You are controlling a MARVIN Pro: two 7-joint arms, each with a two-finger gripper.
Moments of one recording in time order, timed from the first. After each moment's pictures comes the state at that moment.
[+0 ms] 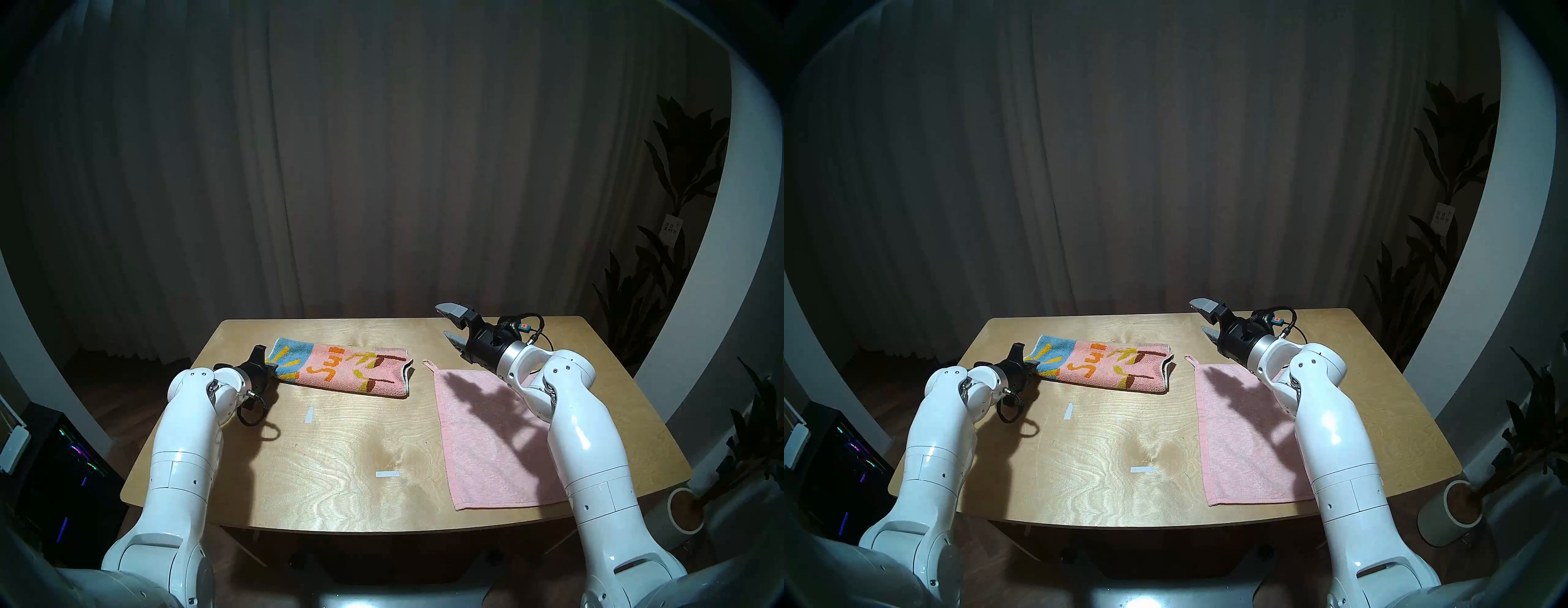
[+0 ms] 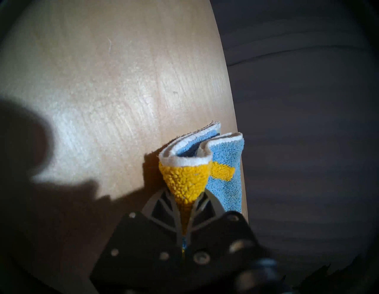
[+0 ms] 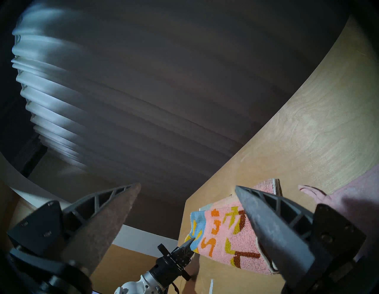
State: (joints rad) left arm 1.28 -1.32 -1.75 -1.19 -1.57 0.48 0.45; right arm -1.39 -1.38 1.53 -1.57 1.37 0.66 0.01
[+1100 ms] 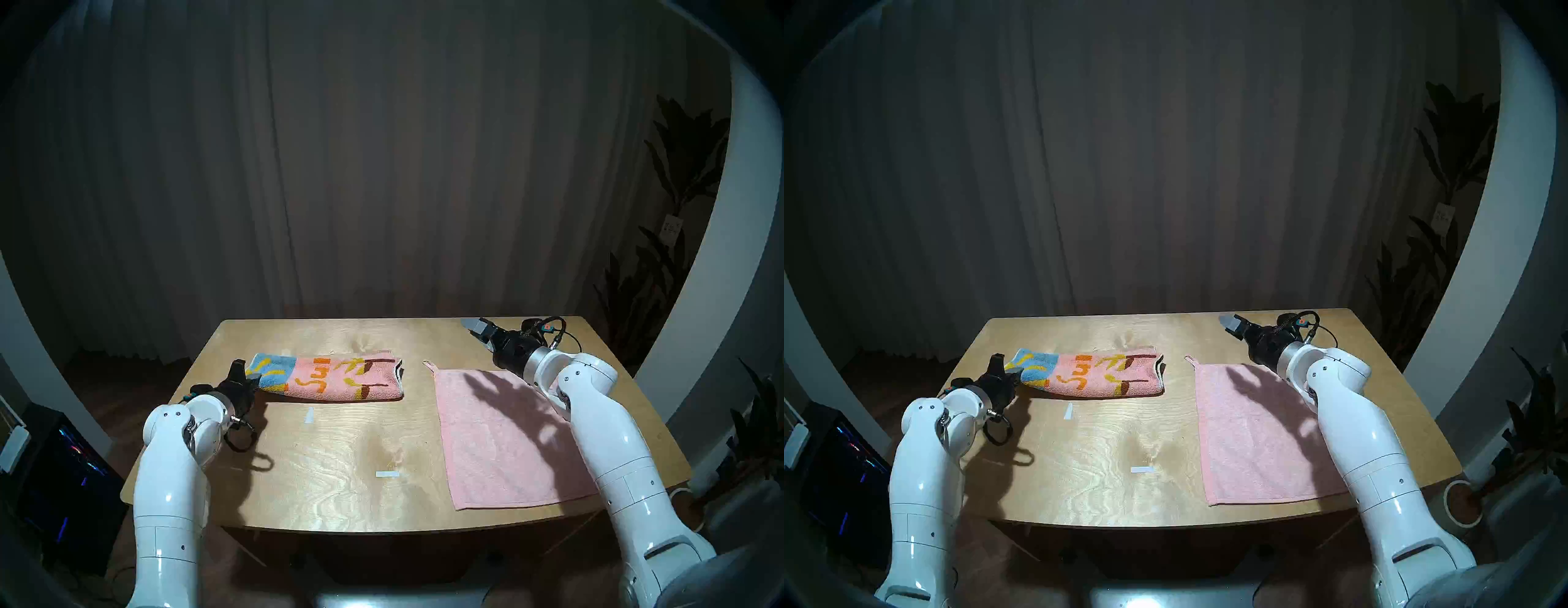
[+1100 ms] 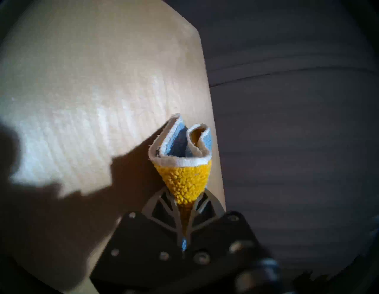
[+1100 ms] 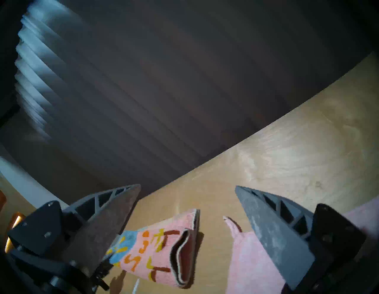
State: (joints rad) left arm 1.56 -1.39 -1.82 -1.60 -1.59 0.42 0.46; right arm -1.36 -1.20 1.49 -1.43 1.06 0.53 0.22
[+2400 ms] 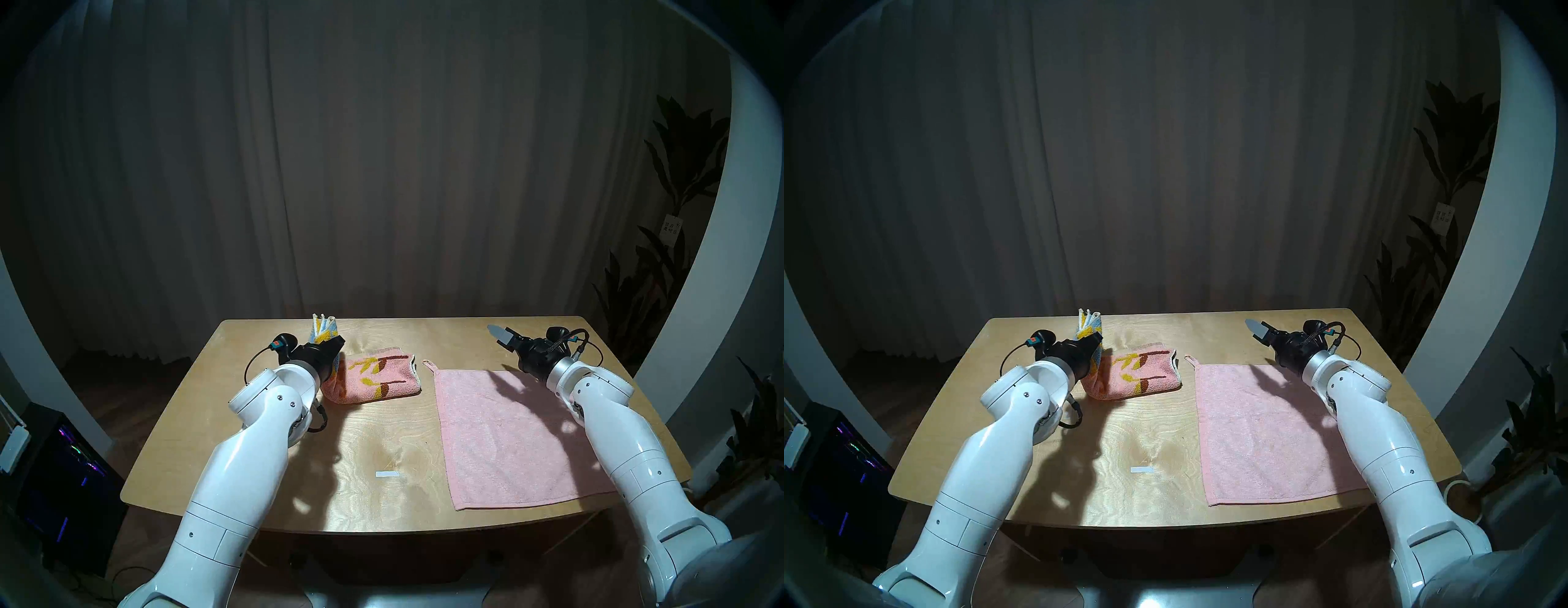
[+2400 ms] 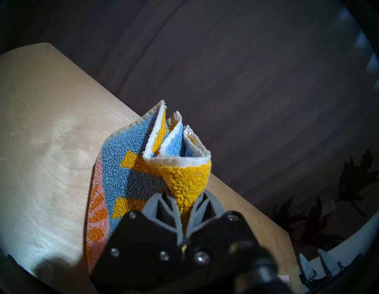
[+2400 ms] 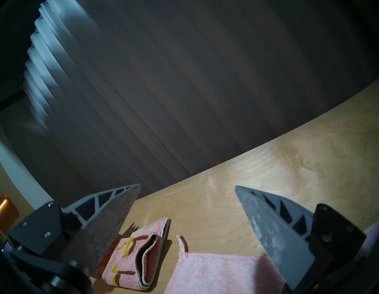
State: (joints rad) left arm 1.49 -1.35 -1.34 -1.73 -1.05 0.31 0.42; right arm -1.32 -1.14 1.51 -1.23 1.00 0.36 0.48
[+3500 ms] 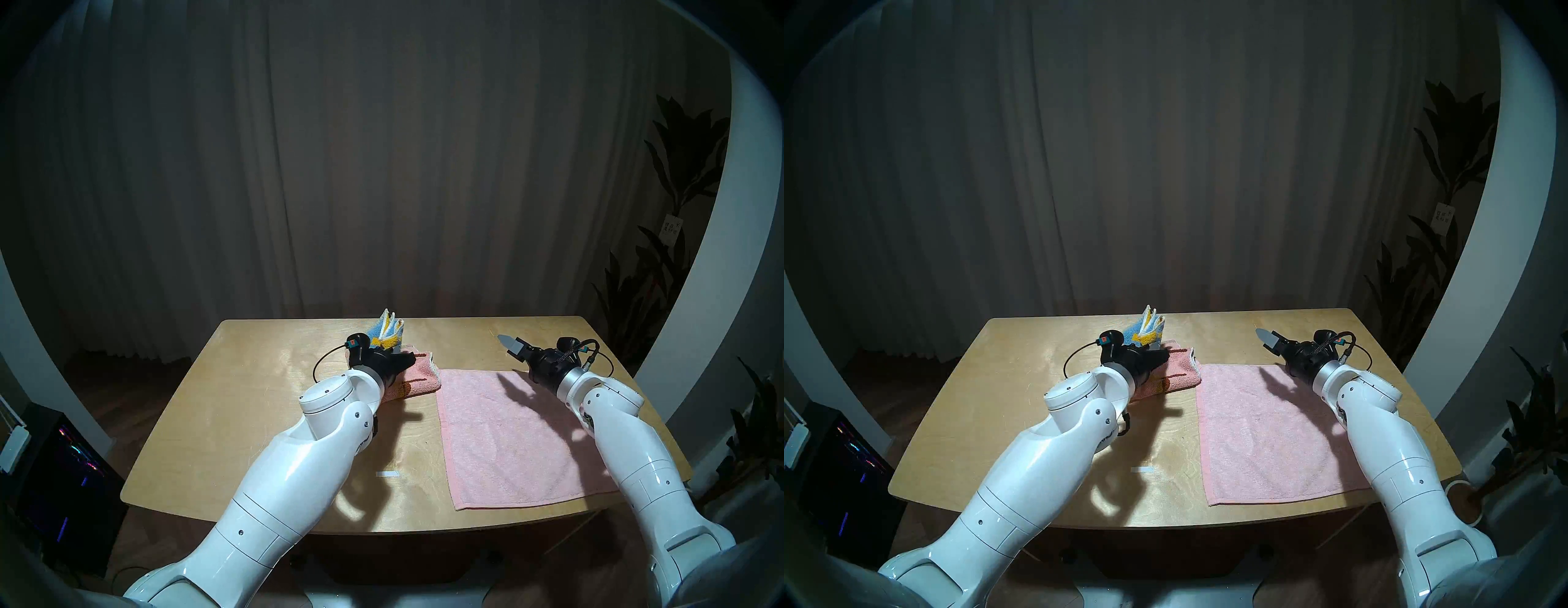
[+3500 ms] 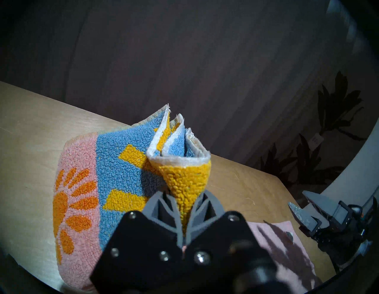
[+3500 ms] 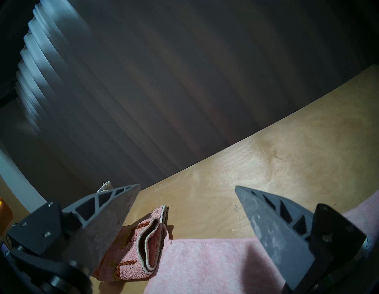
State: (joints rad) left arm 1.39 -1.37 -1.05 -1.63 -0.85 0.31 0.37; right arm -1.38 -1.11 1.54 -1.25 1.00 0.35 0.47
